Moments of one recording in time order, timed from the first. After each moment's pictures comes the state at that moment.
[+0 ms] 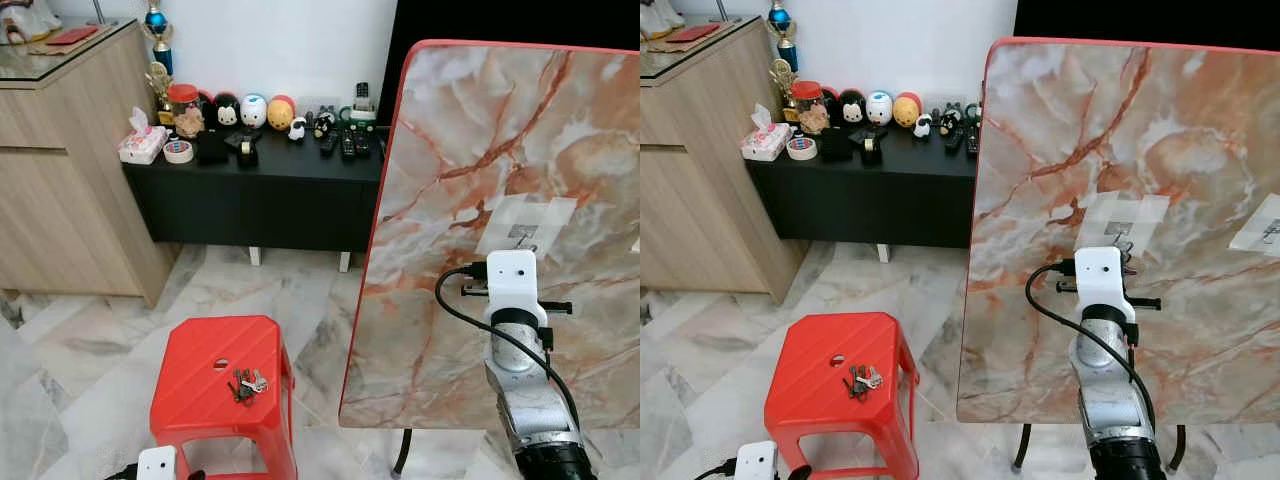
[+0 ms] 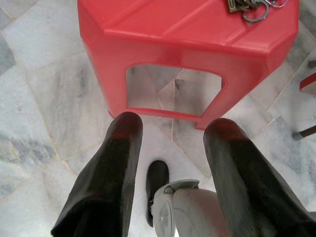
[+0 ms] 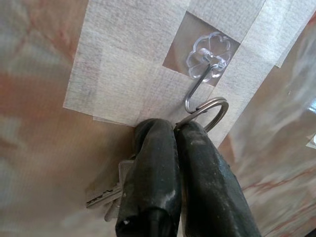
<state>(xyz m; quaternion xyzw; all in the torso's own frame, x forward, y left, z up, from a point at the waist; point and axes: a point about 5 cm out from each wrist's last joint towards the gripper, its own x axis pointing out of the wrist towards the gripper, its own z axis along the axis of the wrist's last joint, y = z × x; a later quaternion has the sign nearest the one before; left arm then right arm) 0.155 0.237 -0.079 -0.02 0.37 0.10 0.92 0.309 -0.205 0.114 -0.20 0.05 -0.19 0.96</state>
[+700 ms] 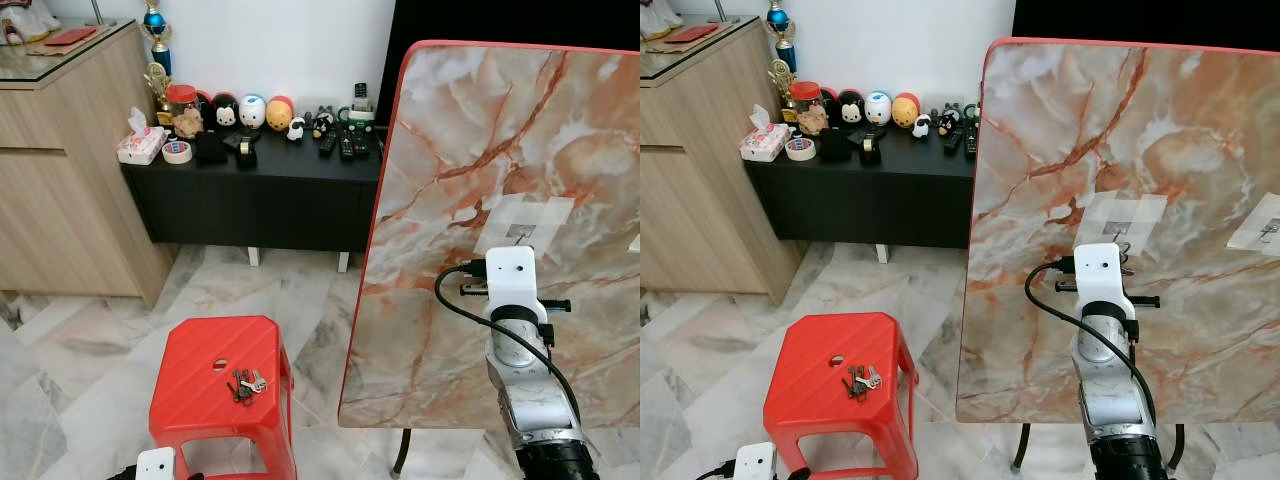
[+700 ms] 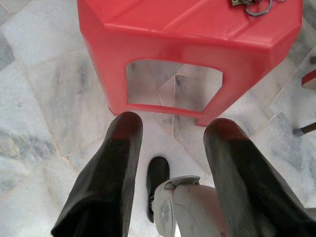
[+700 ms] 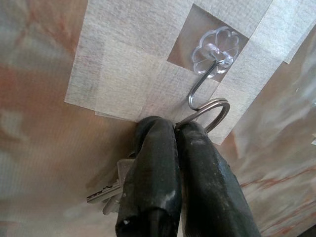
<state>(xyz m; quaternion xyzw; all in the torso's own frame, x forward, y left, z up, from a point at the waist) 0.153 0.237 -0.079 -0.03 0.38 0.10 0.92 0.310 -0.204 0.118 -0.19 0.07 -0.18 0.96</state>
